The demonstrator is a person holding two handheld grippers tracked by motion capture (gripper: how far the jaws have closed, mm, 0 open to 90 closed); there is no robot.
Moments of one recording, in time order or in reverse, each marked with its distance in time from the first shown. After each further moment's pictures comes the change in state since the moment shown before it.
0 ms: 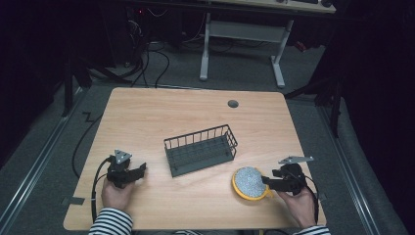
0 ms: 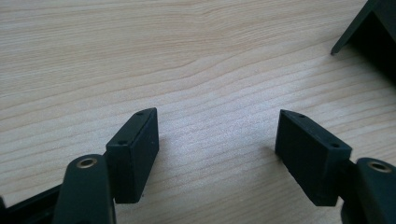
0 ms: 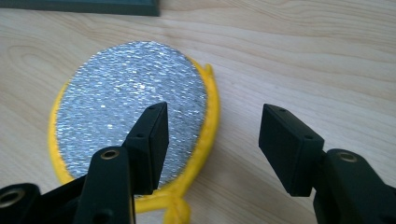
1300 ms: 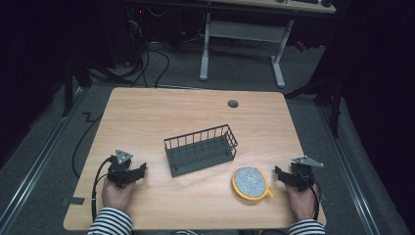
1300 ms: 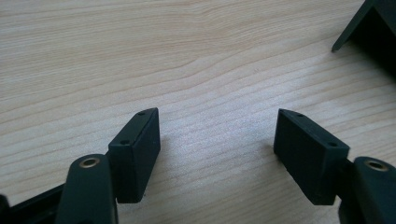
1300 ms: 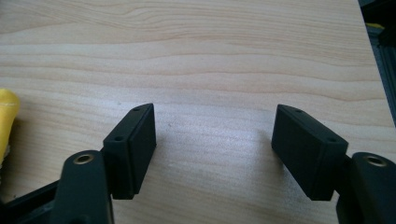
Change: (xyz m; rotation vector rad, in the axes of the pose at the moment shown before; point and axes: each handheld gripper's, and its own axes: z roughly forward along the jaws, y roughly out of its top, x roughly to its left) left arm -0.001 0.000 0.000 0.004 0.008 0.015; right arm -0.059 -0.031 0.035 -0.184 -0.293 0.140
